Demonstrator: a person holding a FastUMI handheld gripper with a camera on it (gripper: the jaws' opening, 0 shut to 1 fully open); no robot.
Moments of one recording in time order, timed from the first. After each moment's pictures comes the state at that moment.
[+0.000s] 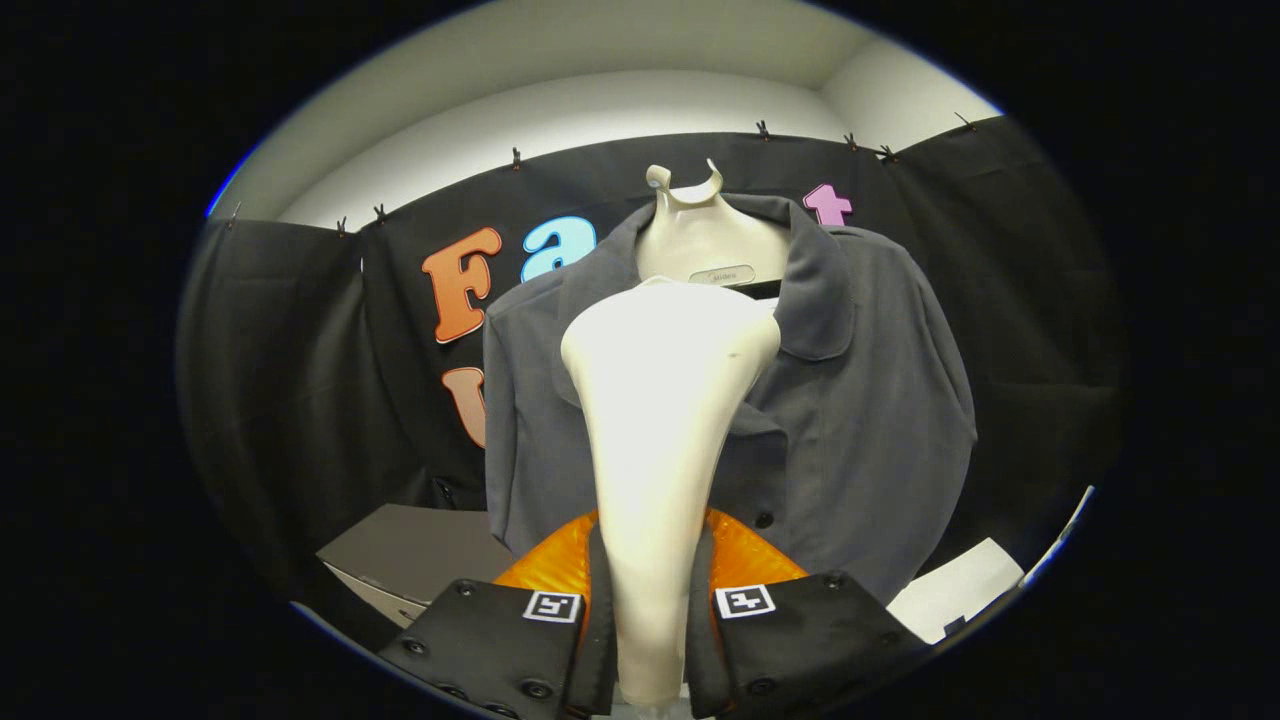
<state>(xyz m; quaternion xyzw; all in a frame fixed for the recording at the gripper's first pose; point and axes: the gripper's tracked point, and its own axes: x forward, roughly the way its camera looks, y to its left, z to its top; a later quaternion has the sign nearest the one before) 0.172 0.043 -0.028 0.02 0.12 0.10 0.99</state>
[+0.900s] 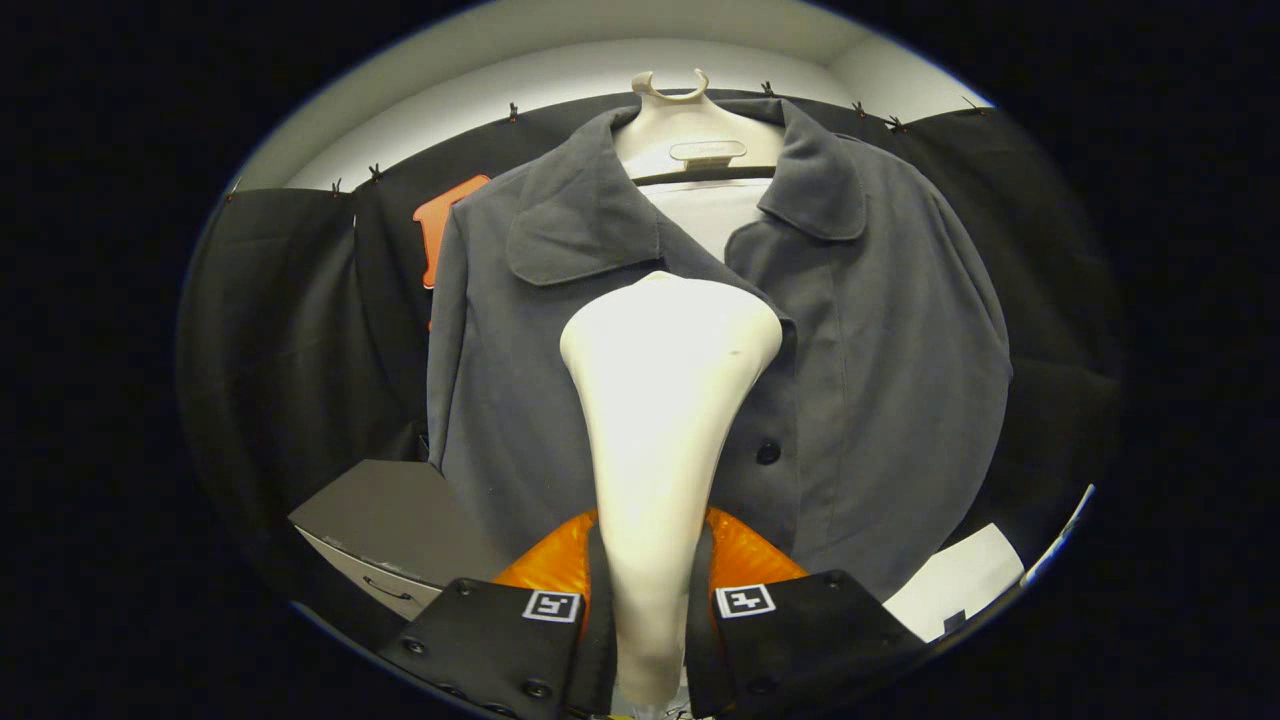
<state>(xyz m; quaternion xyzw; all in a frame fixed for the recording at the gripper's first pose) 0.189 0.030 -0.109 0.01 0.18 0.10 0.98</state>
